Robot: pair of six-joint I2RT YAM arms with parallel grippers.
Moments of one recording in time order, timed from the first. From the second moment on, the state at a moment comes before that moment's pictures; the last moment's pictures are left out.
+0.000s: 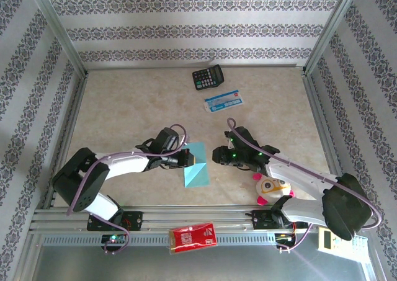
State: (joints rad) left arm -0.65 1.54 0.66 0.02 0.46 -0.74; right arm 0.68 1.19 0.63 -0.32 -0.21 0.76
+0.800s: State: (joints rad) left arm -0.61 1.61 0.60 0.06 0.48 -0.68; right arm 0.97 1.37 0.58 -0.25 -0.17 1.05
